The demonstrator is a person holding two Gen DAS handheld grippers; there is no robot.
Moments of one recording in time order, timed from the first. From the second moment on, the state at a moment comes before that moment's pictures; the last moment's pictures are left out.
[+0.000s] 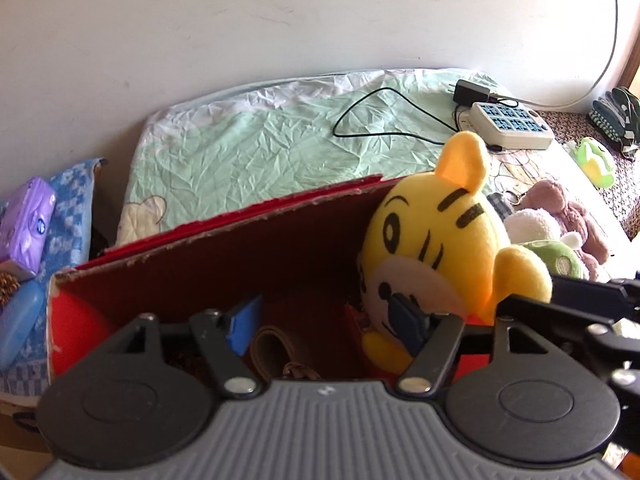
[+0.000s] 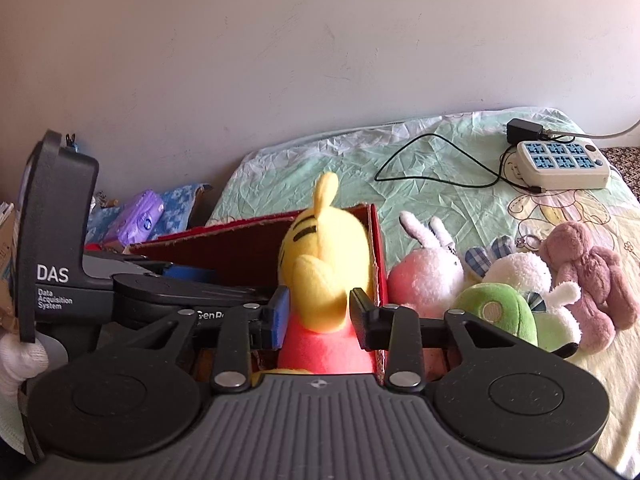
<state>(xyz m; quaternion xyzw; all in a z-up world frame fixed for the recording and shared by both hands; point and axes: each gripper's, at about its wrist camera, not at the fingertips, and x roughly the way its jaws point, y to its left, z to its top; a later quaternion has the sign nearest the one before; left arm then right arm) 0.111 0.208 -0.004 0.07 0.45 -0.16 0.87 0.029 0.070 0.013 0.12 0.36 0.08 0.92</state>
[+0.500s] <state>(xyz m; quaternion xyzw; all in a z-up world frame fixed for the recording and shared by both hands) 0.118 0.210 -0.003 0.05 0.46 -0.16 0.87 0.032 0.062 0.012 0.13 0.37 0.09 0.92</state>
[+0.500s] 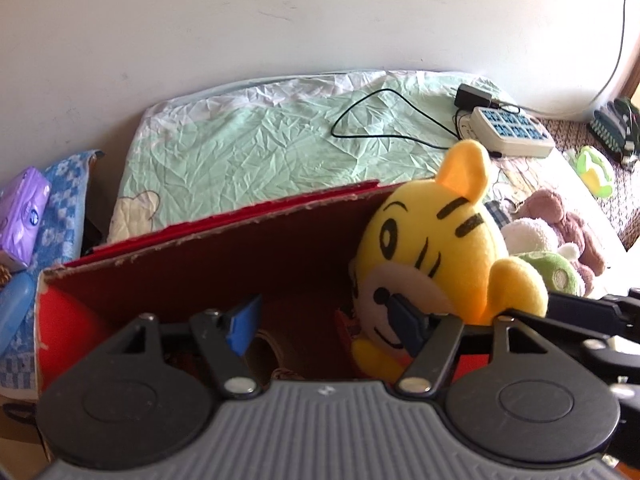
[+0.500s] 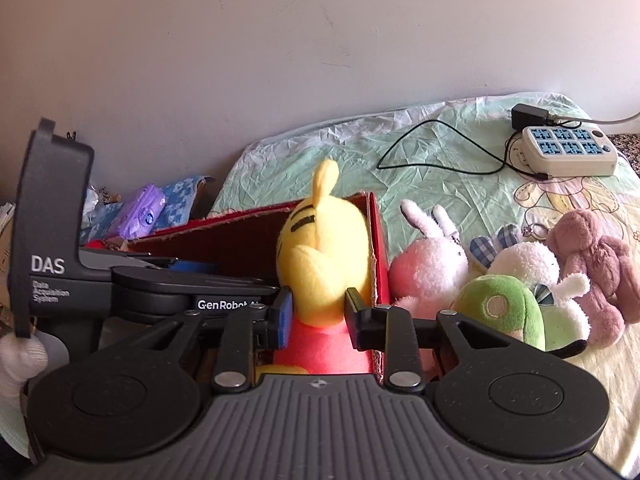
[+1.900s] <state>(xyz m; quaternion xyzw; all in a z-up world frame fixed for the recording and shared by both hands) -0.054 0.022 0.035 0.02 0.34 -0.19 0.92 -0.027 -0.161 -0.020 0.18 0.38 0.15 0.90</state>
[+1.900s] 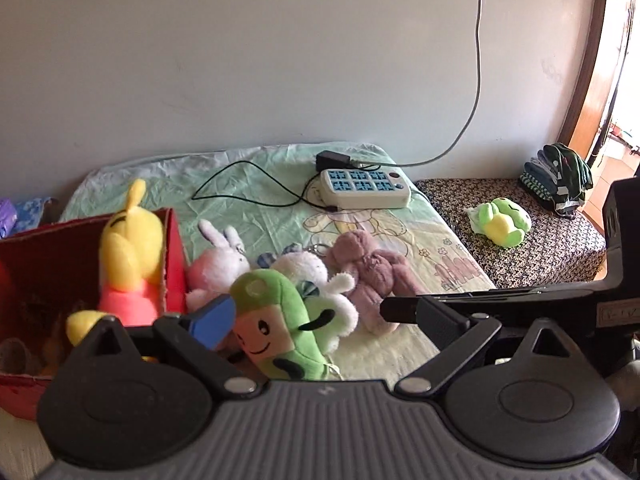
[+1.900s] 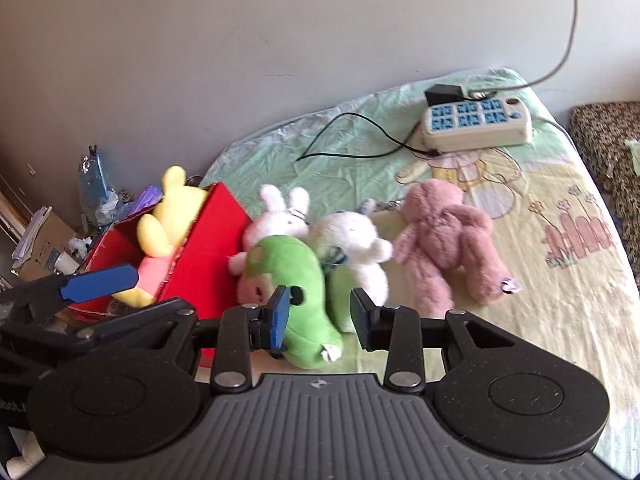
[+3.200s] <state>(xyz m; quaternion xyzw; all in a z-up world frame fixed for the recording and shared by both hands) 0.065 -0.104 -0.075 0.06 0.44 -0.24 0.86 0.141 -0.271 -0.099 0.21 0.50 0.19 0.82</state>
